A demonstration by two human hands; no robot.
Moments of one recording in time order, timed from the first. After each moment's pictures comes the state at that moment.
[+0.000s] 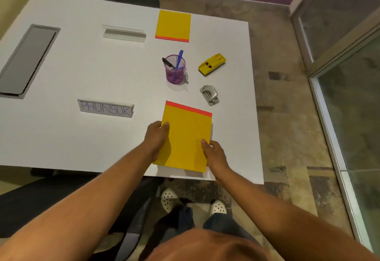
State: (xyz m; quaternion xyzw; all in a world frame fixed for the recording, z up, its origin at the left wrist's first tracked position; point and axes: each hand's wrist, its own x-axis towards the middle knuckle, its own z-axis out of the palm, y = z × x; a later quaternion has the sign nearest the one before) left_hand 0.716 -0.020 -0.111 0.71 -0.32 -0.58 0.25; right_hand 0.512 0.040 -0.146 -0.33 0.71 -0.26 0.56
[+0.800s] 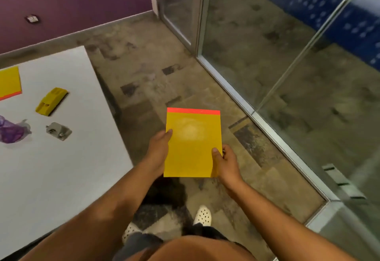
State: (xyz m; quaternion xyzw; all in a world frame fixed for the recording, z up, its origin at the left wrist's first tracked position) left_hand 0.221 0.130 -0.046 0.54 -0.39 -0.72 0.17; right_hand 0.081 0.284 -0.084 -0.14 0.75 -0.52 0.39
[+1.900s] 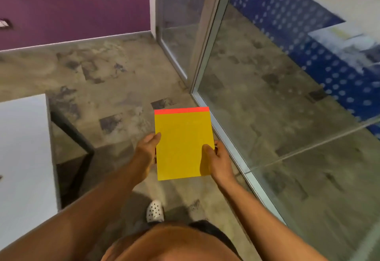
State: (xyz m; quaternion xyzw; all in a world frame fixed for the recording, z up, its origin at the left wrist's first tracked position) left_hand -0.008 -0.242 -0.069 0.50 -0.42 -0.73 0.20; right_hand -0.182 -0.099 -0.052 -0.23 0.79 -0.46 0.34
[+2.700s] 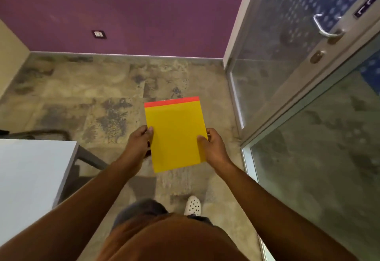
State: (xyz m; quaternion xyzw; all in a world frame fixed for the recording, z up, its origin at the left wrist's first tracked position) left_hand -0.080 -0.653 -0.048 0.63 -0.32 -0.62 0.35; right_hand -0.315 -0.629 -0.055 -0.45 0.68 -0.34 0.48
